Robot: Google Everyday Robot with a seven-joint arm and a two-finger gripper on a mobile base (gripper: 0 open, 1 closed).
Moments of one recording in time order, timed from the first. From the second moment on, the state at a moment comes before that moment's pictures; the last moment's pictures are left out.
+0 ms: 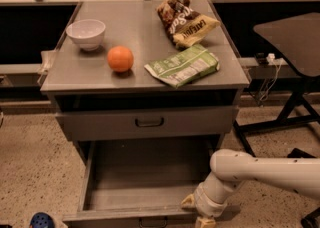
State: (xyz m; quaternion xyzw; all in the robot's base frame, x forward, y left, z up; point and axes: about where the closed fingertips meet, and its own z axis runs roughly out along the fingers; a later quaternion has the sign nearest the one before) arm 0.339 -0.118 0.450 -0.74 0.61 0.26 0.06
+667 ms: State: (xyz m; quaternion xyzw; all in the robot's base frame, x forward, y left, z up) arm 0.336 -0.136 0.495 -0.75 0.63 0.20 0.11
